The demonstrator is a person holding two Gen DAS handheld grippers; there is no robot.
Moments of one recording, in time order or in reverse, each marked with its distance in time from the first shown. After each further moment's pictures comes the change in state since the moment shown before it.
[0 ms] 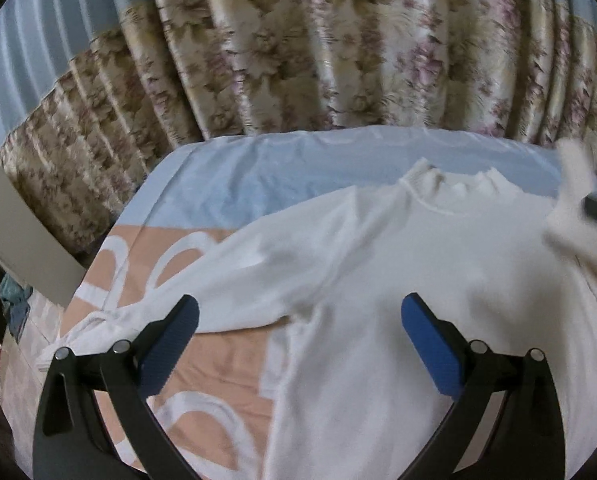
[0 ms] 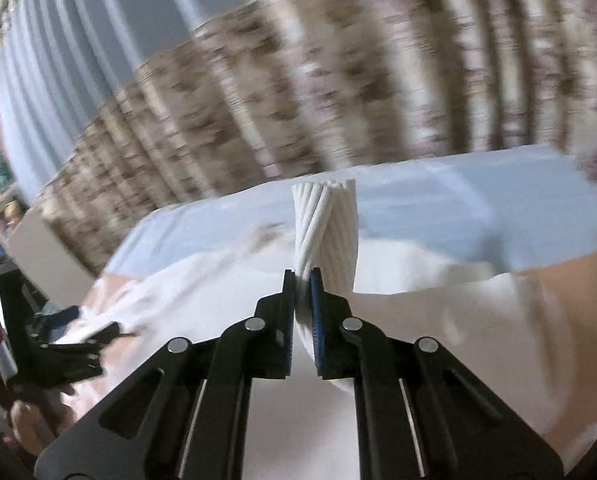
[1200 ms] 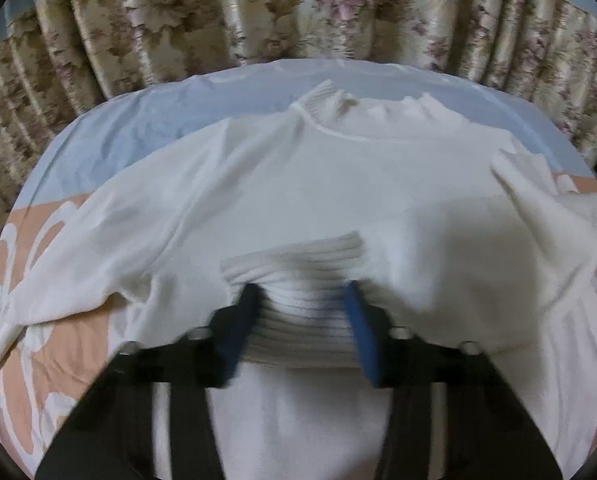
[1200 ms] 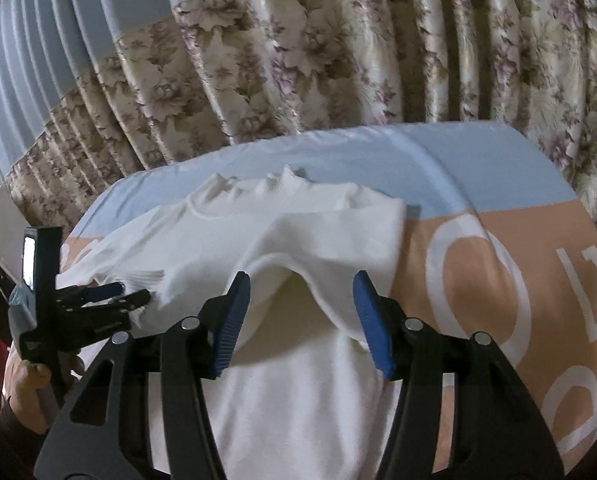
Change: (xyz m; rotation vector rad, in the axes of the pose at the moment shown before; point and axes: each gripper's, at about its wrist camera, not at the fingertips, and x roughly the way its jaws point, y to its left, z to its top) left arm 0.063 -0.084 -0.027 0.110 0.135 -0.250; right arm -0.059 -0.055 -0.050 0.005 0.021 -0.203
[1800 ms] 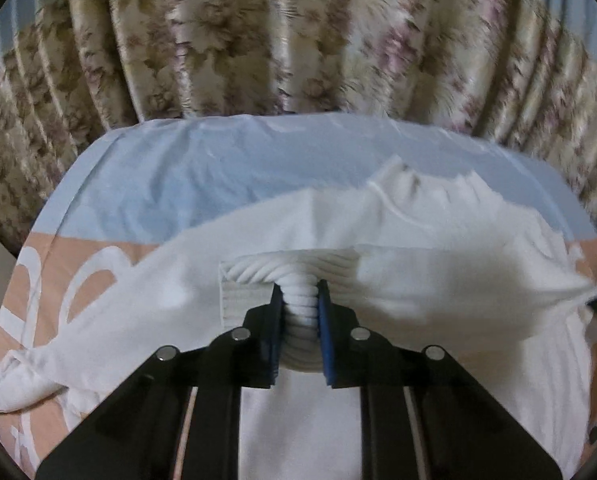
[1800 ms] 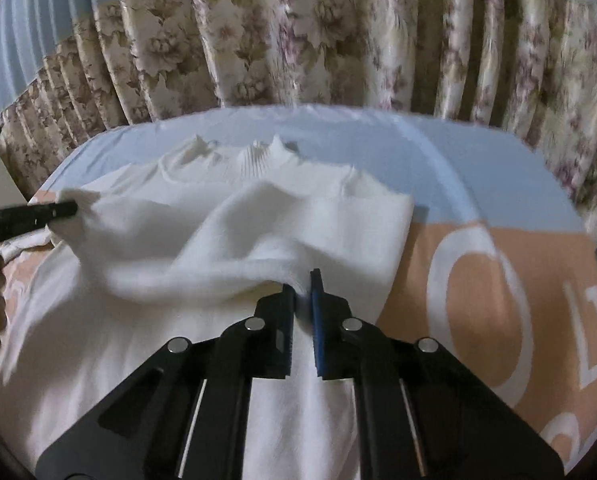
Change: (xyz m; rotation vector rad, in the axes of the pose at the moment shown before) left arm -0.017 0.088 0.043 -0.124 -0.086 -0.013; right arm 0.034 0.009 -0.004 -0.180 0.030 -0.067
